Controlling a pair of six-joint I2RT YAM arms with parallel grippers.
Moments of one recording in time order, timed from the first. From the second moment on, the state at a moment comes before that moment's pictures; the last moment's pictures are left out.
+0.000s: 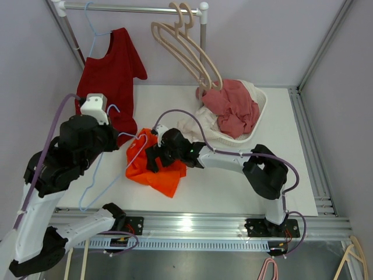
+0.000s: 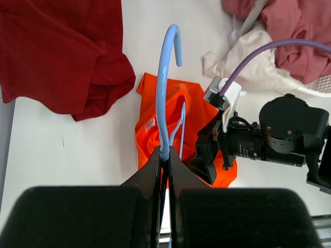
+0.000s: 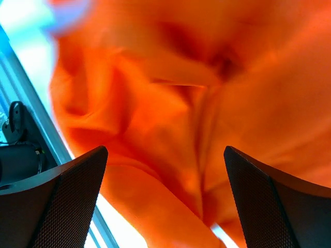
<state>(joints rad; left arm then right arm) -0.61 0.91 1.60 -1.19 -0.44 -0.32 1.02 1.93 1.35 -0.05 -0.15 0.39</state>
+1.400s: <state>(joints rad) -0.52 1.07 1.78 -1.01 -0.62 -0.28 1.05 2.33 1.82 -0.34 0.29 0.34</state>
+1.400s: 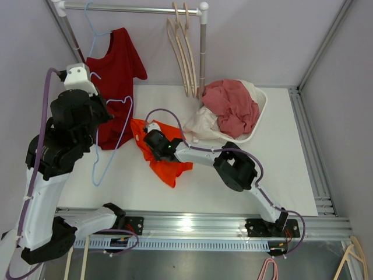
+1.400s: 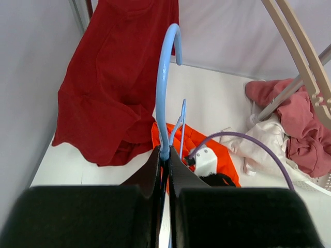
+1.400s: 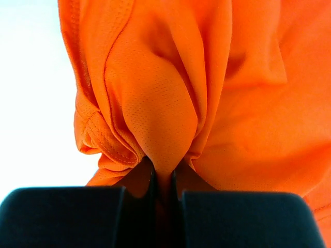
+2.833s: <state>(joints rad) -0.42 1.43 1.97 -0.64 -0.45 -0.24 0.20 2.02 1.87 -0.60 0.12 0.43</state>
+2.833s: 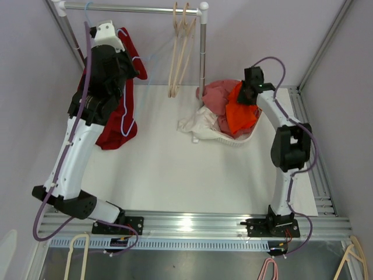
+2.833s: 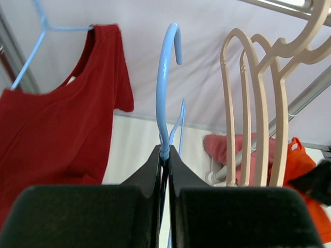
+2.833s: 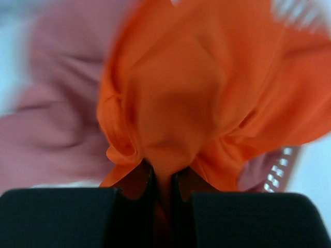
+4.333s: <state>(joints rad) -0.42 1.92 2.27 -0.23 -0.26 -0.01 0.24 1.64 1.82 -0.74 0.14 0.34</state>
